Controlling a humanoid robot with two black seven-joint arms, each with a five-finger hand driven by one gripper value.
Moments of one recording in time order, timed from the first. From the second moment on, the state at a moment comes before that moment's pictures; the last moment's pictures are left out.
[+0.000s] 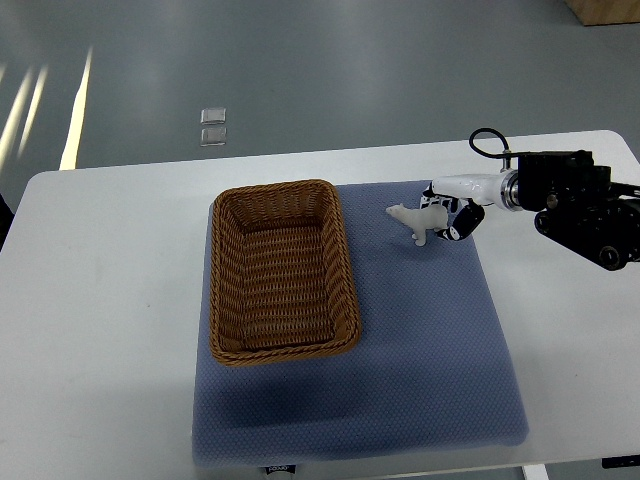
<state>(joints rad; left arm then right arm) 0.02 0.00 -0.15 -0.16 0.04 -0.01 0.05 1.02 -0.38 0.17 0.75 -1.44 0.25 0.14</state>
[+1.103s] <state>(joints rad) 0.02 0.00 -0.16 -0.16 0.04 -0.01 0.05 1.25 -0.19 0.17 0.85 -1.44 0.22 0.16</state>
